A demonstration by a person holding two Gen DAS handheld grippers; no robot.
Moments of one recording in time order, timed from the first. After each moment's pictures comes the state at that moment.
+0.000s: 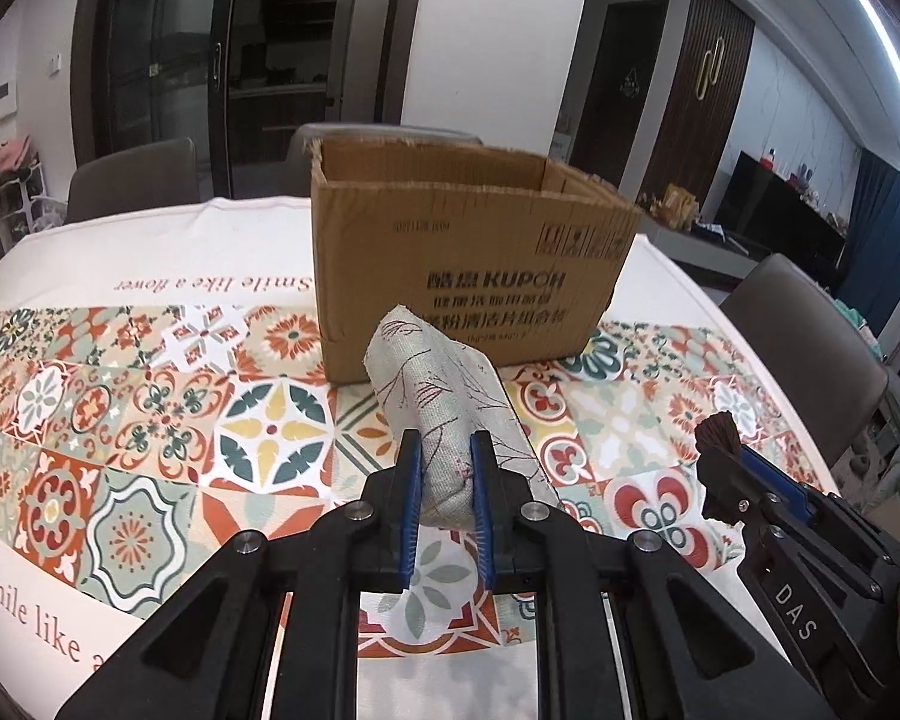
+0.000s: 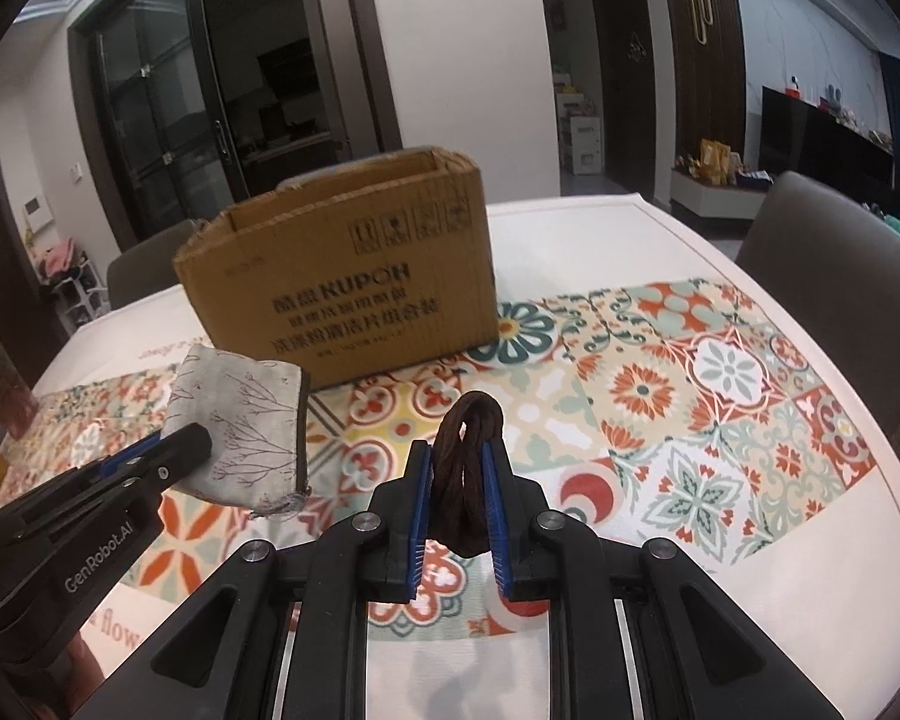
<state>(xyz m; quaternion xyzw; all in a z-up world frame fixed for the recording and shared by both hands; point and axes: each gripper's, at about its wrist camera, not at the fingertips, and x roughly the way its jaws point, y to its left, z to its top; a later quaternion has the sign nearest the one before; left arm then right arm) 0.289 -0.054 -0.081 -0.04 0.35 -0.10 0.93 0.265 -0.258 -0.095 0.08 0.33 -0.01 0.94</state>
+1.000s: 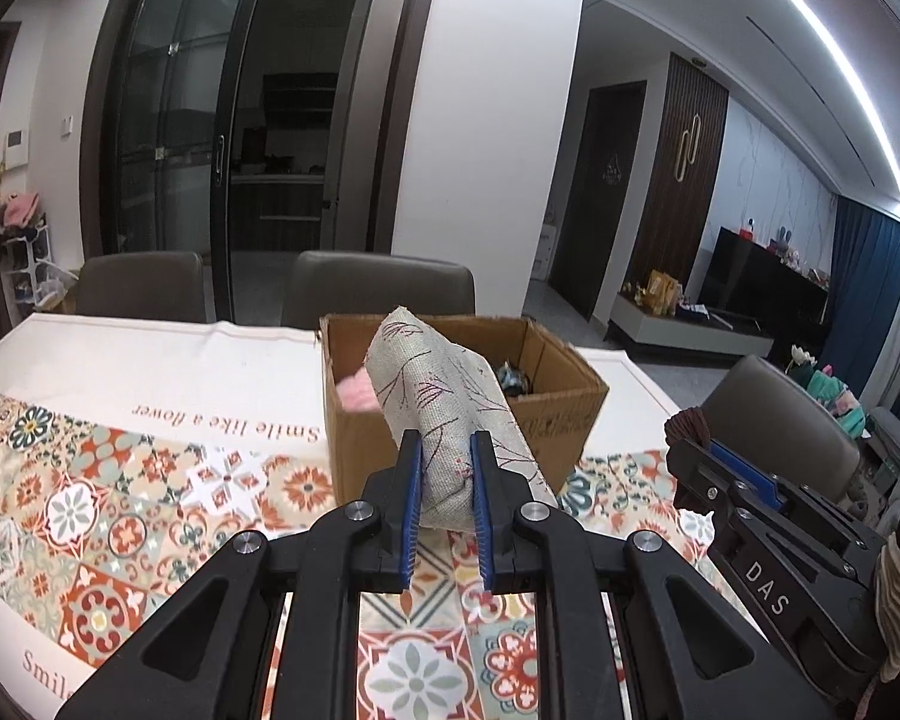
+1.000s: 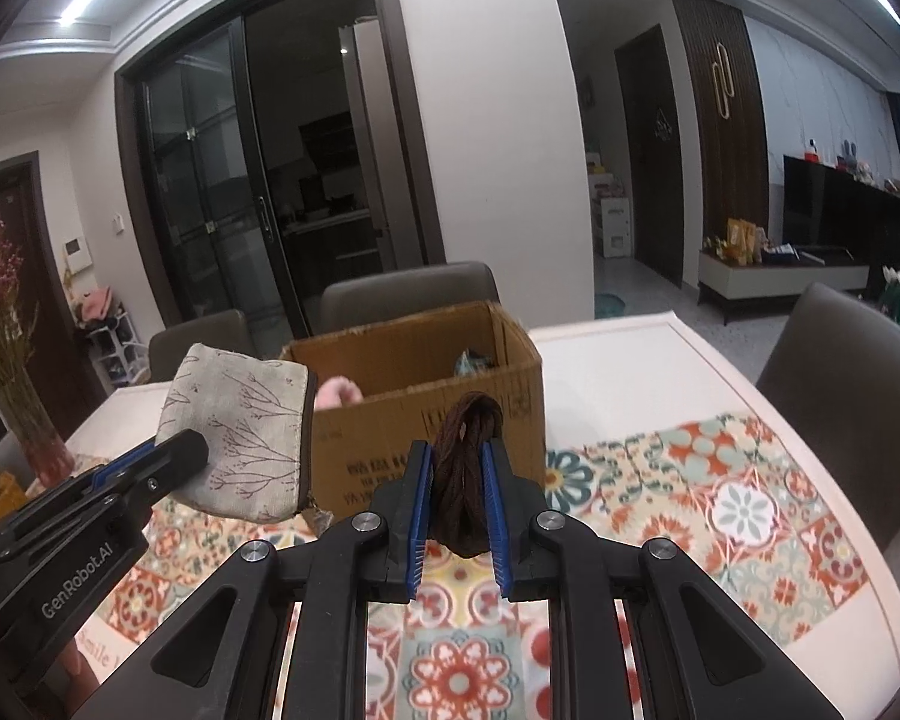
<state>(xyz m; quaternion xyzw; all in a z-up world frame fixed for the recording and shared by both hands) 0.298 -0.041 0.008 -0.05 0.24 -0.10 0.96 0.286 -0.248 -0.012 0.08 0.23 0.03 0.97</state>
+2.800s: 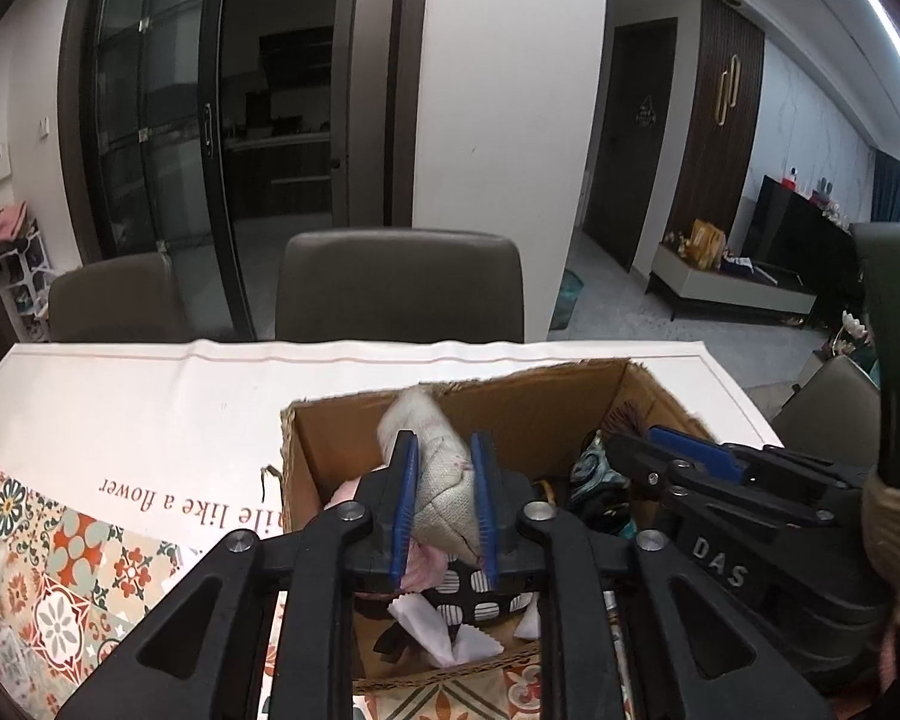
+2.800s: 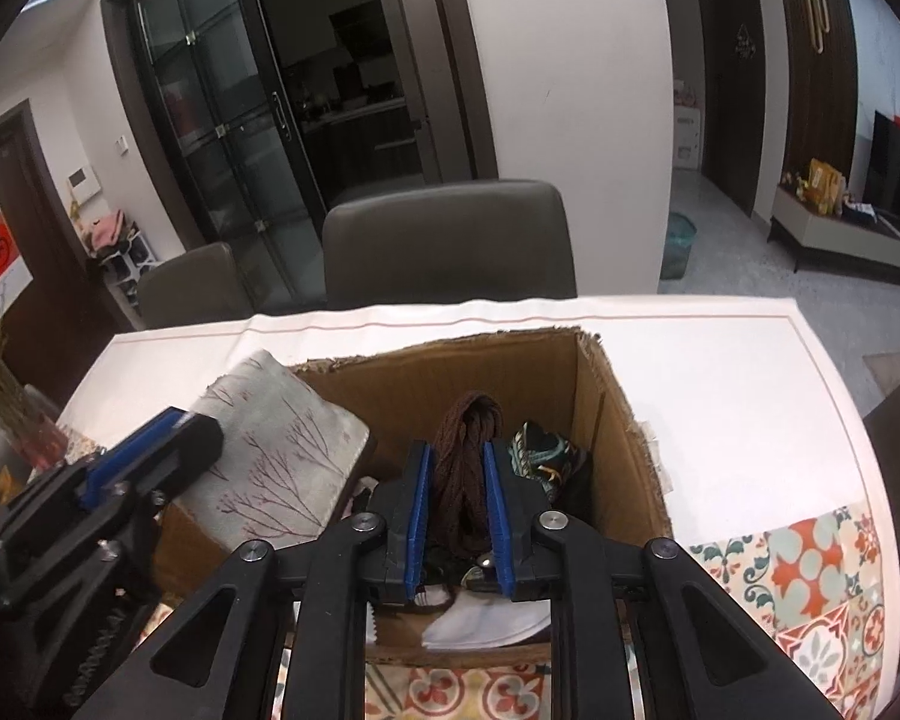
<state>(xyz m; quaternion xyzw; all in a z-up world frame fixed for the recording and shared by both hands) 0.487 -0.071 -0.006 -0.01 0.32 -0.07 0.95 0.519 -0.245 -0.028 0.06 0.38 0.10 0.92</state>
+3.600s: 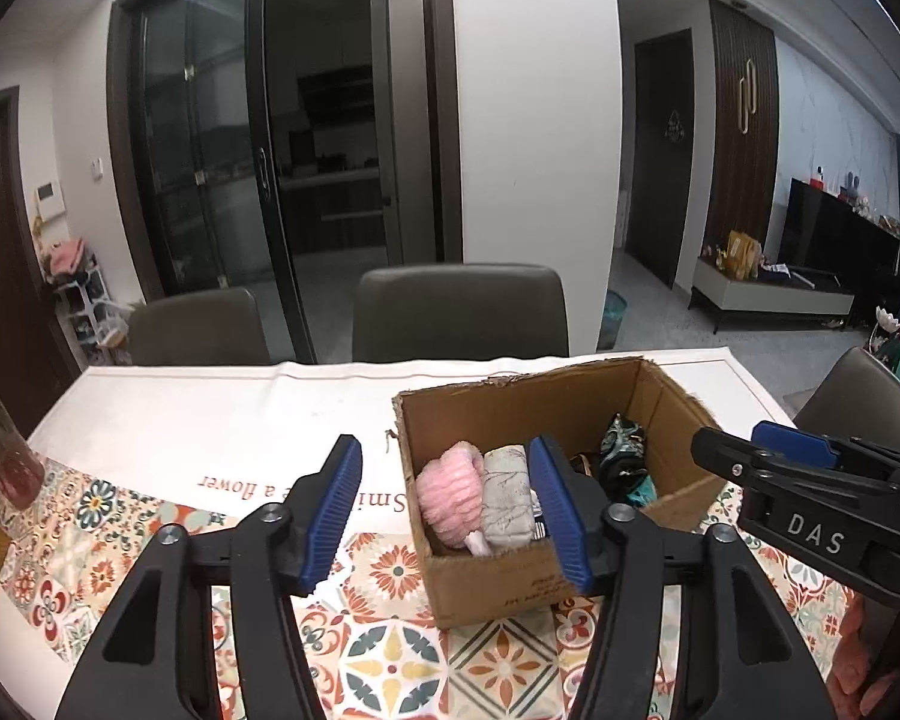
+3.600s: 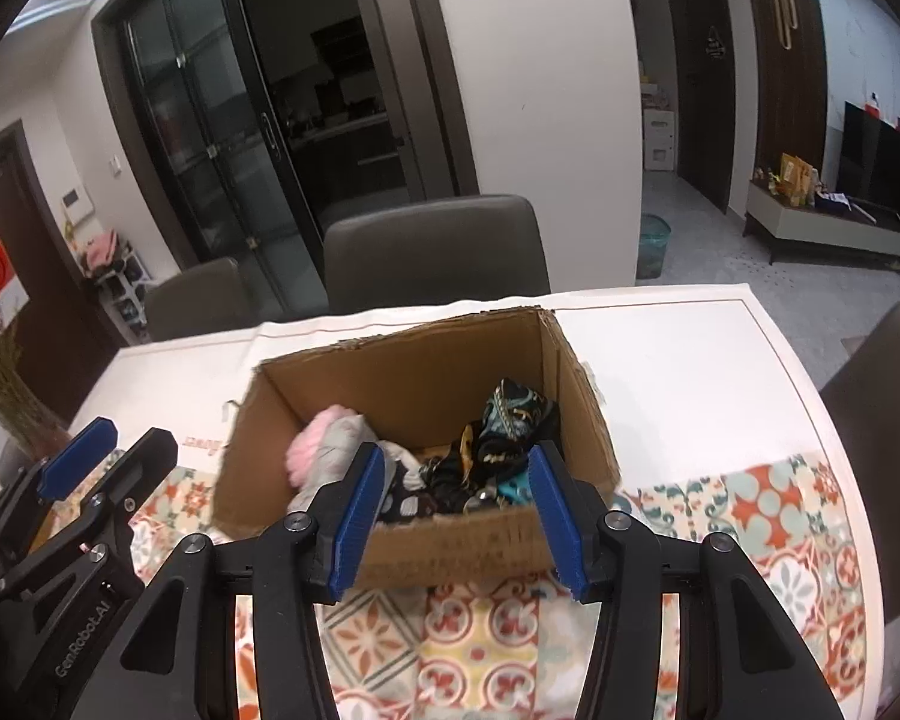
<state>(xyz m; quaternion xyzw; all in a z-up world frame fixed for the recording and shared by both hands) 0.393 -0.049 0.035 0.03 0.27 -0.01 0.96 0.439 -0.255 0.009 0.08 0.36 0.08 0.93</state>
